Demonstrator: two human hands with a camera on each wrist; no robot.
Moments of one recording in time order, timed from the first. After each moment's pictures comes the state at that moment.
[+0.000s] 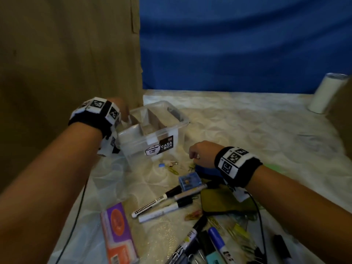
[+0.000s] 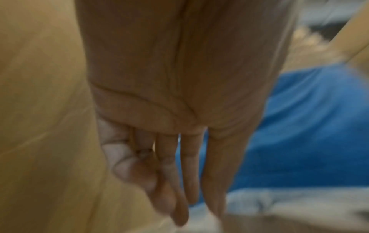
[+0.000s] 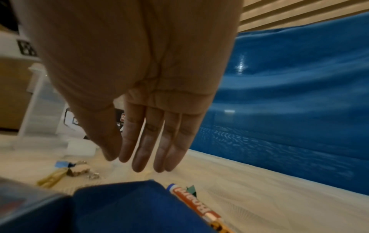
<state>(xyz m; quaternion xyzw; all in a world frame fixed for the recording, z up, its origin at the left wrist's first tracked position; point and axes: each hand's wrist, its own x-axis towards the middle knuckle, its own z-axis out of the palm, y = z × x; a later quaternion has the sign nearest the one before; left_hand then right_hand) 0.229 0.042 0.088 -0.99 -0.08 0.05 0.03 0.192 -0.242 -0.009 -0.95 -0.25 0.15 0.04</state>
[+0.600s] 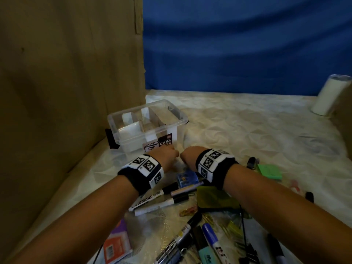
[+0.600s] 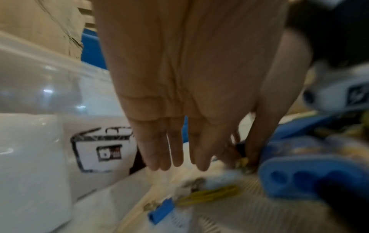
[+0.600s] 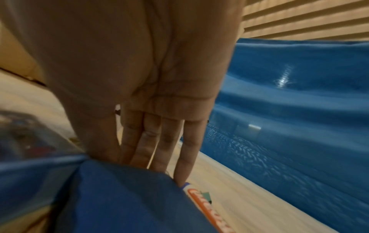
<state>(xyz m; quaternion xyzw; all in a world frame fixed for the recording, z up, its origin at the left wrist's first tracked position) 0.161 -0.083 -0.026 -0.98 0.16 0.10 0.06 0.198 -0.212 -0.039 -0.94 -0.31 0.14 -0.09</state>
